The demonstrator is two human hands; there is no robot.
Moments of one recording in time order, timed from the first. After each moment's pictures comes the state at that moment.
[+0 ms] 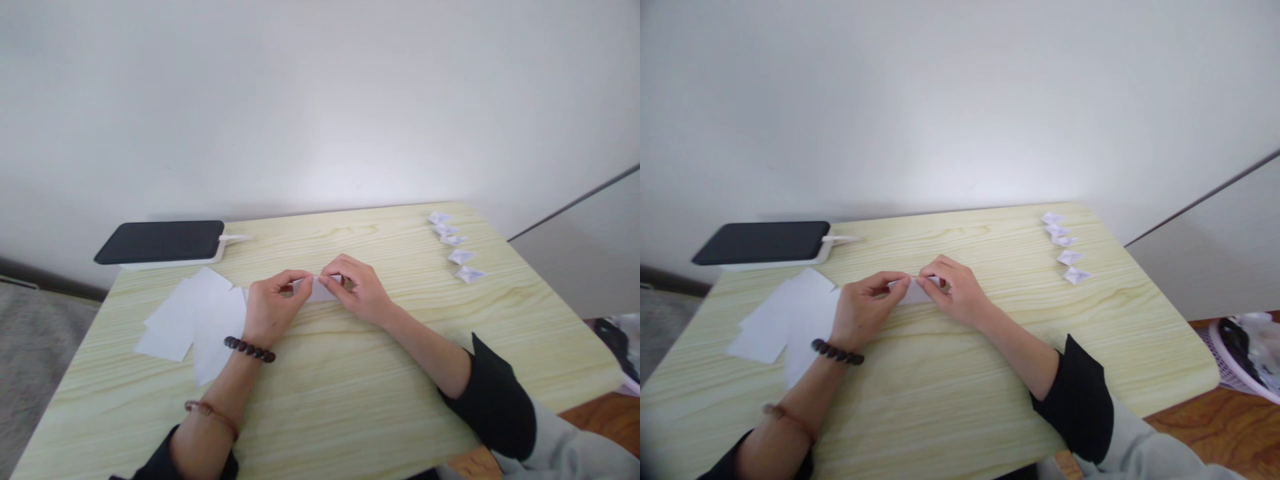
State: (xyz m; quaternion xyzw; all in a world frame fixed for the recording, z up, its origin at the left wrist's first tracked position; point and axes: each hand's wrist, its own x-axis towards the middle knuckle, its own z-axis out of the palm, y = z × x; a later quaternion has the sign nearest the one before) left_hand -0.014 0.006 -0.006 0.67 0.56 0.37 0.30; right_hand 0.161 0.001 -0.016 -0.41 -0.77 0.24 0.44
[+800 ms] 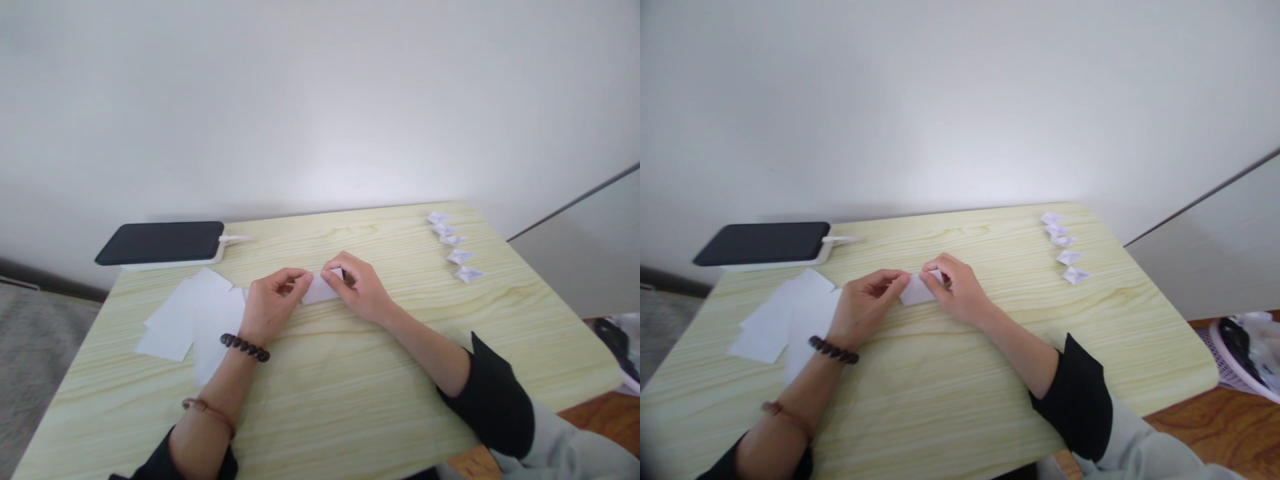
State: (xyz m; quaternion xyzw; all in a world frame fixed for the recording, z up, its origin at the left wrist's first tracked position) left_hand -0.019 0.010 -0.007 0.67 0.53 0.36 0.38; right_hand 0.161 0.000 -0.015 -0.44 -0.74 0.26 0.44
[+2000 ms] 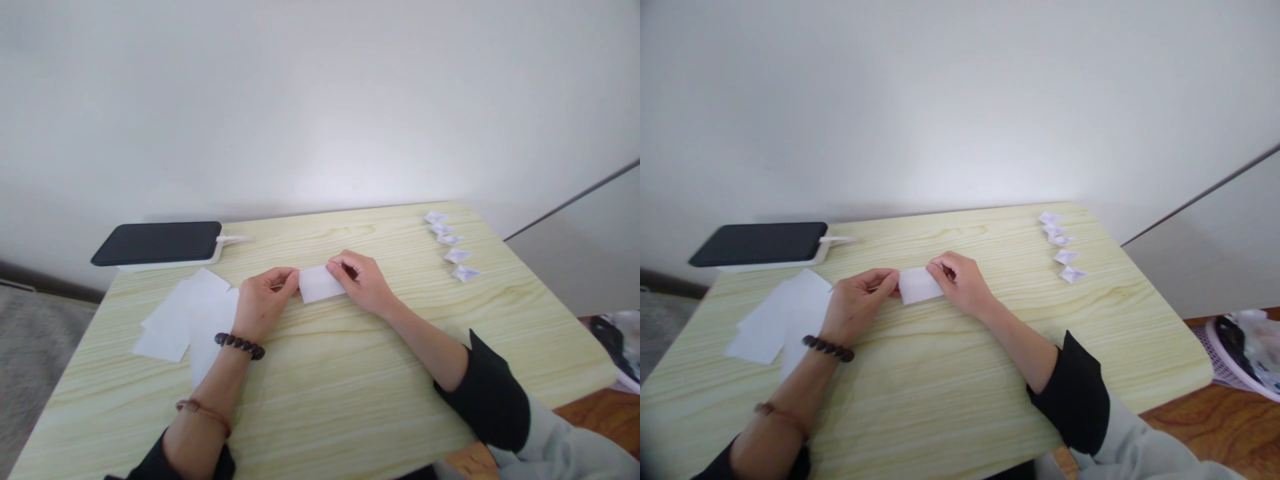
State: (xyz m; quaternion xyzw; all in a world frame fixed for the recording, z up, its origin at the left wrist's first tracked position) left_hand -0.022 0.014 -0.004 0.63 0.57 0.35 0.41; right_hand 0.172 0.008 -0.018 -0.49 -0.73 0.23 0.42
